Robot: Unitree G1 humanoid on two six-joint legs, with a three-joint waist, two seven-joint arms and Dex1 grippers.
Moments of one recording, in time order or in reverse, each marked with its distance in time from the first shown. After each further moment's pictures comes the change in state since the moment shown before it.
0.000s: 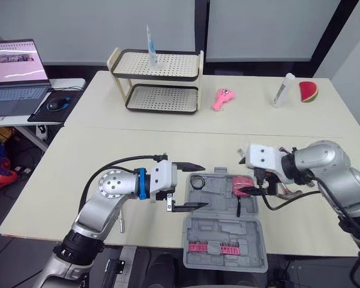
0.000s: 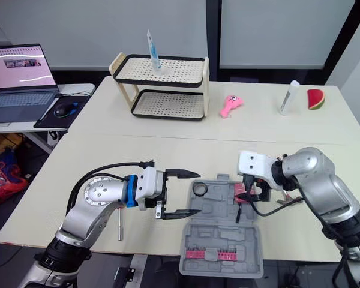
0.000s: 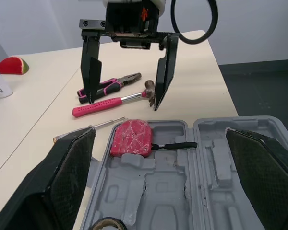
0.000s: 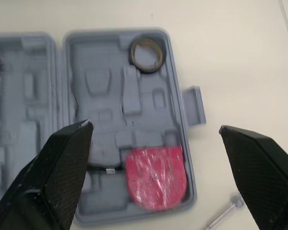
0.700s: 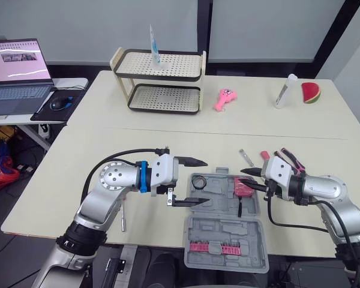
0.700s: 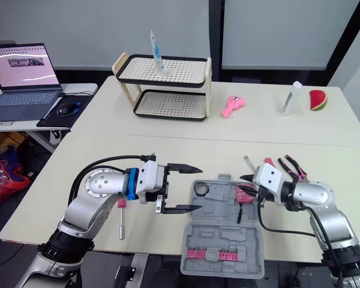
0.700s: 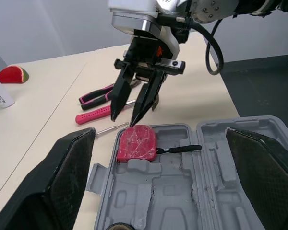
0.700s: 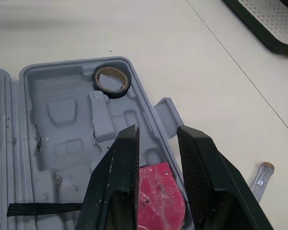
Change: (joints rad) left arm -0.057 -0.002 0.002 0.046 -0.001 0.002 -0.043; right arm 0.248 0.129 -0.104 0.212 0.047 -0.481 -0.226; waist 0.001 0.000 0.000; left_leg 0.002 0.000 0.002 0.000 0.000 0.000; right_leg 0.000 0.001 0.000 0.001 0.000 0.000
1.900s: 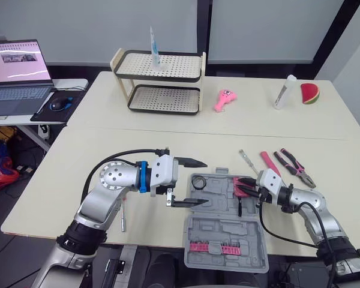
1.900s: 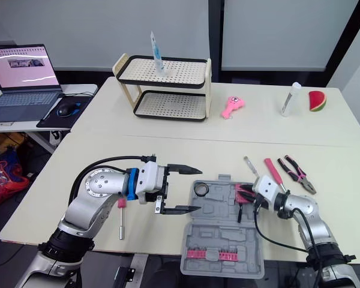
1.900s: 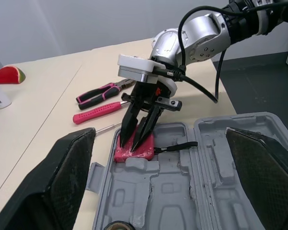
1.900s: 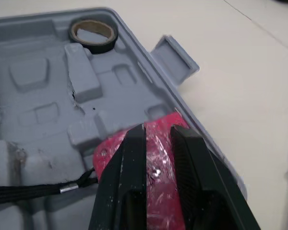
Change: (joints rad) left arm 0.016 0.016 -0.001 -0.014 0.005 -0.003 -0.020; right arm -0.058 0.122 0.066 0.570 -0.002 -0.398 -0.066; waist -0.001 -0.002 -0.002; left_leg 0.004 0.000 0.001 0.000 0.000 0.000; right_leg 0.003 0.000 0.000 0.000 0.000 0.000
